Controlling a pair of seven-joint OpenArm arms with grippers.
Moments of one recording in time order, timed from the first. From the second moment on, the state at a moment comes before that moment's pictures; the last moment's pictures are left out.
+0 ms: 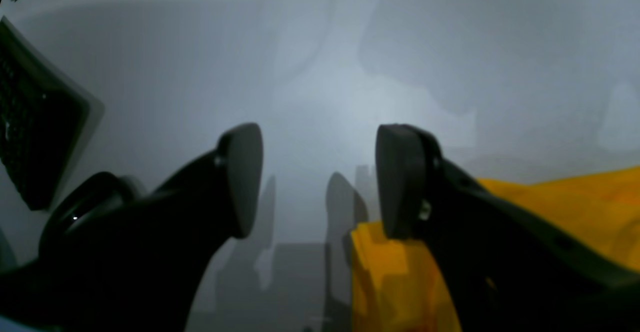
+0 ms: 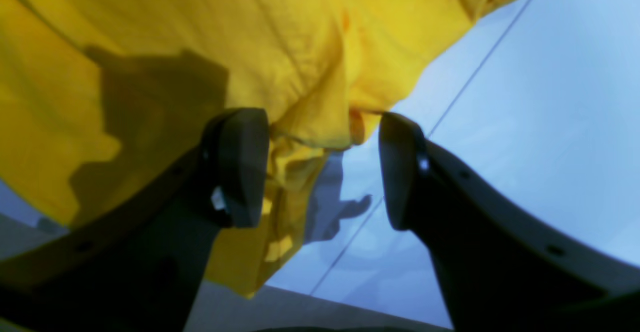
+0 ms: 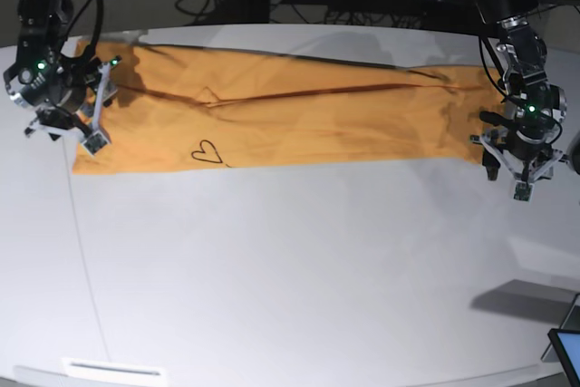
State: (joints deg) left arm 1.7 -22.3 -26.1 84.7 4.1 -27.4 32.2; right arm -13.3 15.4 13.6 109.5 6.6 41.2 -70.7
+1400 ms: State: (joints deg) left arm 19.3 -16.2 -26.3 111.5 -4.5 -29.4 32.1; right arm -17.0 9.6 13.7 113.2 6.5 41.2 -59.1
